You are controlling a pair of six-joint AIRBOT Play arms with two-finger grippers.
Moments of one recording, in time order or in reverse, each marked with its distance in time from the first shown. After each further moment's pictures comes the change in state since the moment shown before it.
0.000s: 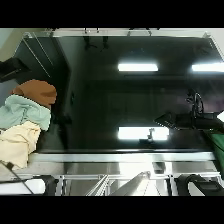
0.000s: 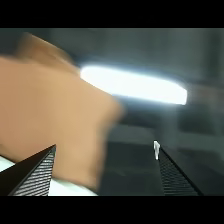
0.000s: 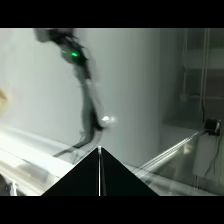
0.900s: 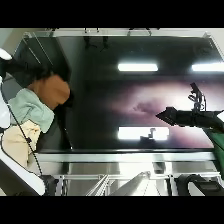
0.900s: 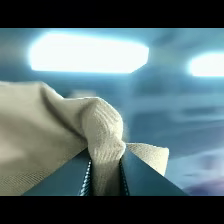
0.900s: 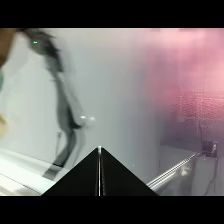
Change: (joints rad) left arm -0.161 -0.417 0.360 -0.257 -0.072 0.021; right arm 0.000 0.000 0.000 0.006 -0.087 0.000
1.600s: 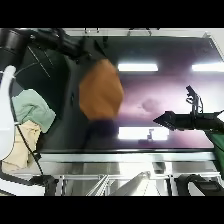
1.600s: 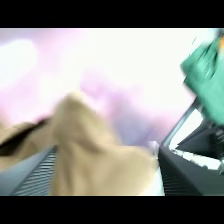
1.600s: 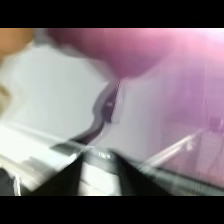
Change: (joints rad) left arm -0.474 0.302 -0.074 -0.132 -0.125 -0.065; right arm 0.000 0.001 0.000 0.004 0.130 -0.009
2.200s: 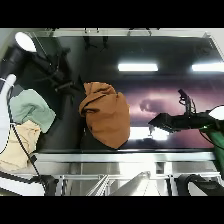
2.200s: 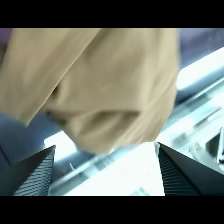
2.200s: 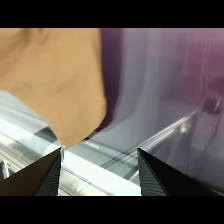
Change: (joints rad) left arm 0.158 0.000 -0.316 0.193 -0.231 -0.072; right arm 0.003 -0.143 0.000 0.005 0.002 -0.087
